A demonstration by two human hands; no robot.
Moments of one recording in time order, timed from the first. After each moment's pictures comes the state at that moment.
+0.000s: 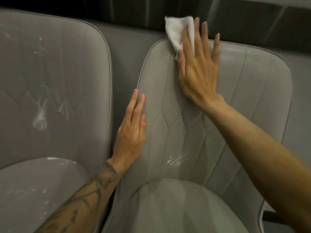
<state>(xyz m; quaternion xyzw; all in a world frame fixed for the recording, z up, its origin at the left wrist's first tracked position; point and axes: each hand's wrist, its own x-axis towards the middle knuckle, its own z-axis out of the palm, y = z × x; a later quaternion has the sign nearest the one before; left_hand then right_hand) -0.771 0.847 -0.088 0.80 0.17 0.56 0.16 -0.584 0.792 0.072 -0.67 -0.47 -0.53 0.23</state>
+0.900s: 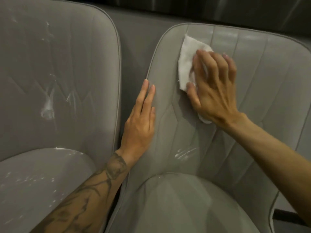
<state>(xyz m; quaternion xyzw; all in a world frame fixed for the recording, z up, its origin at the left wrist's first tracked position) -0.769 0.849 -0.091 0.80 0.17 0.56 0.14 -0.568 0.755 0.014 -0.59 -0.55 -0.56 0.17</state>
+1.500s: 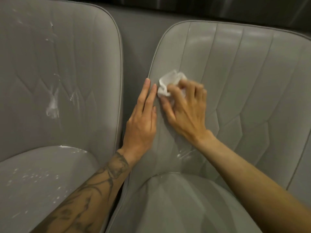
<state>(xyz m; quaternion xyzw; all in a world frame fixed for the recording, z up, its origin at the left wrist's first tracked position) -0.771 0.846 -0.089 0.80 0.17 0.56 0.16 -0.632 0.784 -0.044 -0.63 -0.54 -0.45 0.33</state>
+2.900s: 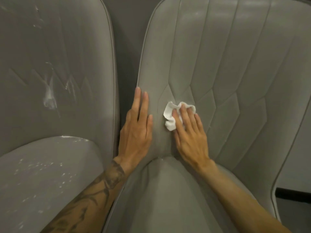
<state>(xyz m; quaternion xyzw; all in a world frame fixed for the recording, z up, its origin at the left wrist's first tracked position) -0.795 0.819 -0.147 0.83 0.24 0.50 0.08 -0.627 0.713 -0.184 -0.71 -0.56 -0.36 0.23</state>
